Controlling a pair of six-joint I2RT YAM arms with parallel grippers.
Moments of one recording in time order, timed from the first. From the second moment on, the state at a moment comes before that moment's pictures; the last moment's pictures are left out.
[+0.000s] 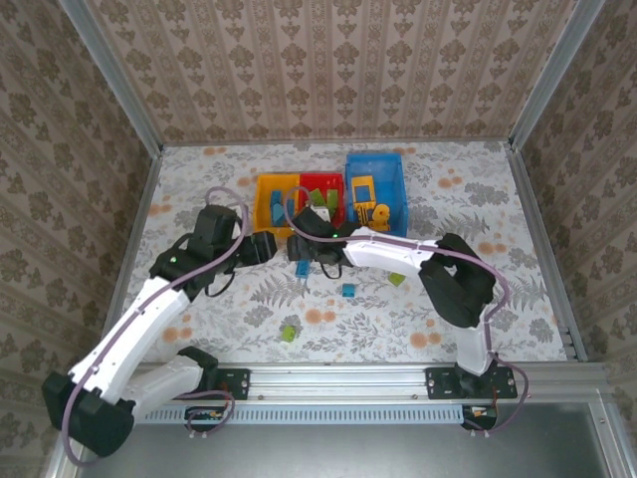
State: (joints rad) left arm -0.51 0.95 0.90 -0.71 0.06 -0.55; right arm 0.86 1.98 1.44 -0.46 0.26 0.74
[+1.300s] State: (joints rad) left arm -0.48 0.80 0.86 -0.81 0.09 -0.52; right arm 0.82 2.20 1.64 -0.63 0.32 0.95
